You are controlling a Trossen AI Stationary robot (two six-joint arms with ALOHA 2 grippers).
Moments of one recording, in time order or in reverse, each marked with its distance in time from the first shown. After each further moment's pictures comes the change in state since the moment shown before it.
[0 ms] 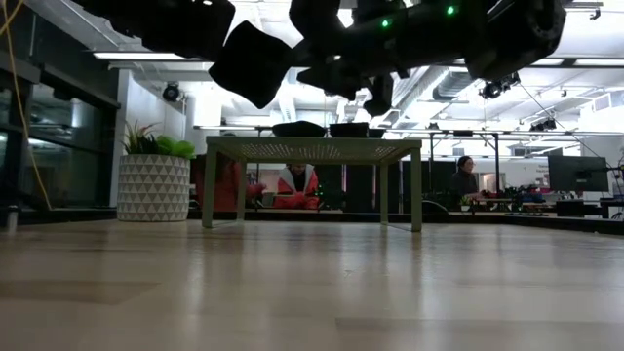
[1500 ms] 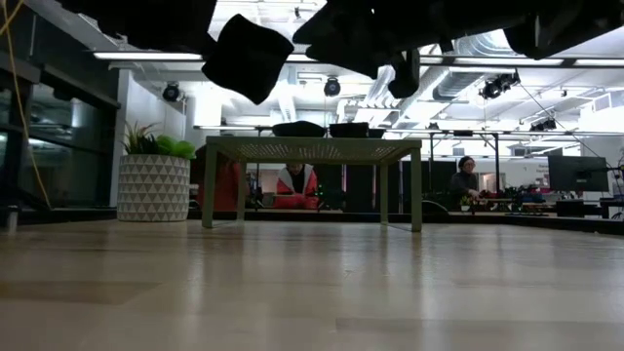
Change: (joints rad) left arm -0.067 0.000 0.000 -0.103 -0.002 -0.160; right arm 0.167 0.000 0.000 -0.025 0.127 -0.067
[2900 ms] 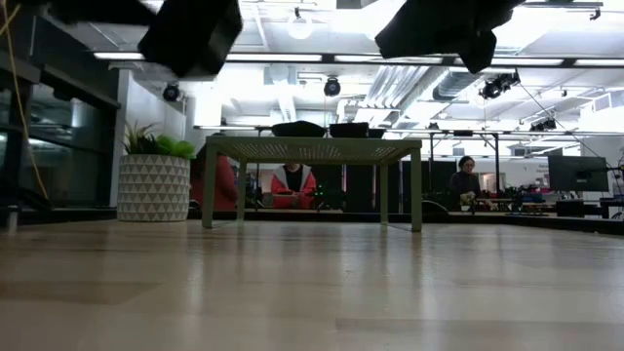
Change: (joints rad) left arm -0.290 -0.151 0.000 -0.429 0.302 -0.327; right arm 0.121 -0.413 -0.003 -1.095 -0.183 0.437
